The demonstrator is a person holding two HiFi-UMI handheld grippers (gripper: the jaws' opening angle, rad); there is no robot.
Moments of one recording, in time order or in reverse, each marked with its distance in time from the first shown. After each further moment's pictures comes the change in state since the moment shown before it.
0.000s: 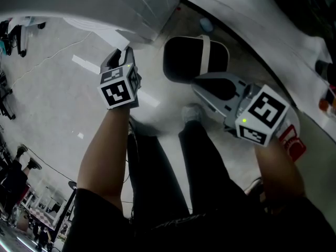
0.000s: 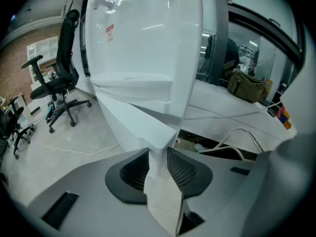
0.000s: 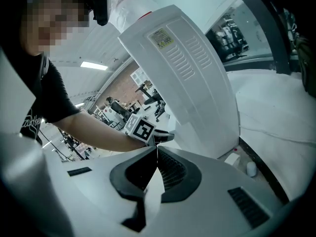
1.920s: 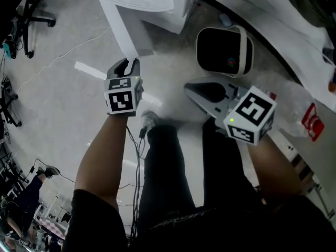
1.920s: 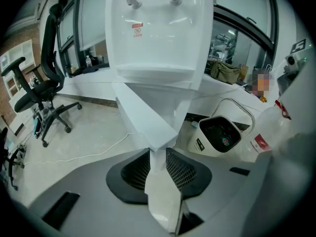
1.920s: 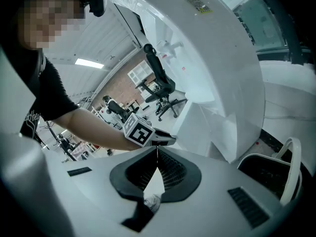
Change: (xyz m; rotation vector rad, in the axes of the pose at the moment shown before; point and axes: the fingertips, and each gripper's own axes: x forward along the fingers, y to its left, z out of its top) left arm -0.049 0.119 -0.065 0.214 0.089 -0.140; right arm 0.131 0.113 -0.002 0.036 -0.001 -0.035
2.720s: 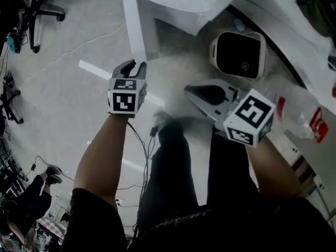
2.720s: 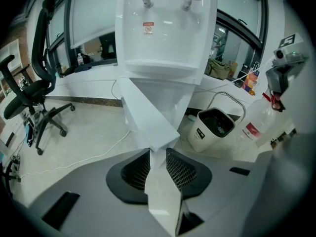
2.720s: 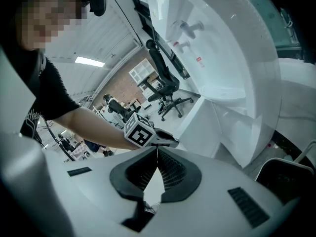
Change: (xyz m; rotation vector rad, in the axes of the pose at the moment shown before) left arm -0.013 0.055 -0.023 0.090 0.029 -0.096; right arm 0.070 0.037 0.019 -0.002 0.009 0.016
